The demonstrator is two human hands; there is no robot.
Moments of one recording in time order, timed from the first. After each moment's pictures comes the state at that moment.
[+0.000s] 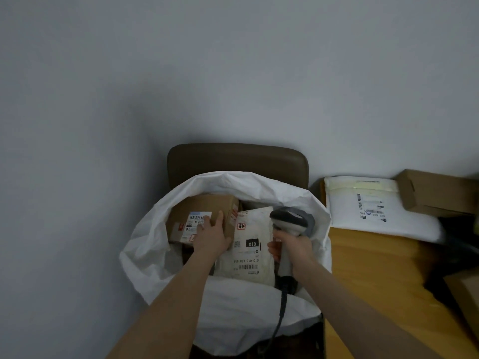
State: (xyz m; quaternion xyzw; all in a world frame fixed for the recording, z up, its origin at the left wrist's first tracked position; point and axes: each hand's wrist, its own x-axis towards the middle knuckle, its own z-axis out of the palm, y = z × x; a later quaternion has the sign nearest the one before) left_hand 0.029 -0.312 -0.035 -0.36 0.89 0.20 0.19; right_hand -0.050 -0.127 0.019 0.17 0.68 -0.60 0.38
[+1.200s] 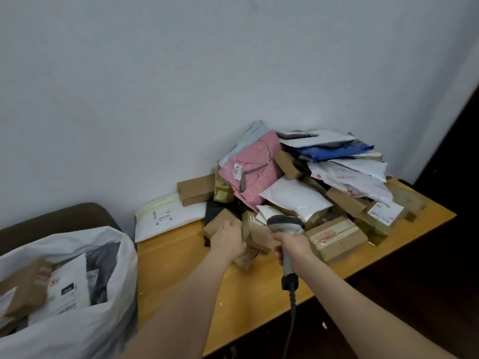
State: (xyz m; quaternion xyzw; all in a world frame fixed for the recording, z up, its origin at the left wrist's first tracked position) left_hand -0.049 0.271 0.093 0.01 0.99 0.10 0.11; right_hand -0.007 0.435 0.122 0.29 0.66 -0.67 0.15
